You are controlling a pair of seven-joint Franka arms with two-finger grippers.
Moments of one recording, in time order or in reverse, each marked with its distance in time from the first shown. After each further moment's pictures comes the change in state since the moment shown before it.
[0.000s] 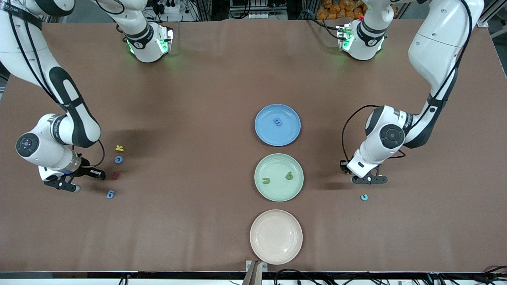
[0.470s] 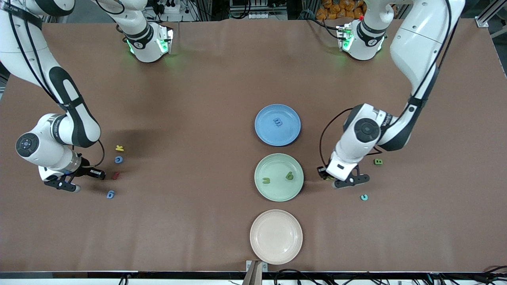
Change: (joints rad) left arm -0.156 0.015 -0.006 0.118 0.000 0.000 -0.353; right arm 0.000 -0.001 0.000 0.000 0.000 -0.002 0.000
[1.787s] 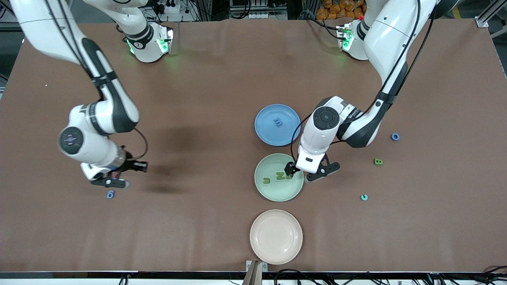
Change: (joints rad) left arm -0.169 0.030 0.024 0.108 0.042 -0.085 -0.345; right arm 0.288 -0.168 0.090 0.015 0.054 -0.256 0.216
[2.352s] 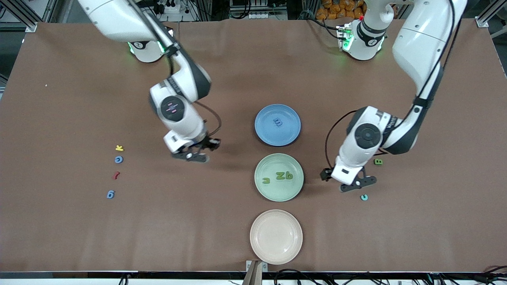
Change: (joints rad) left arm 0.201 -0.035 0.005 -0.078 0.007 -0.048 0.375; right arm 0.426 0.002 -0.001 0.031 0.011 0.005 0.448
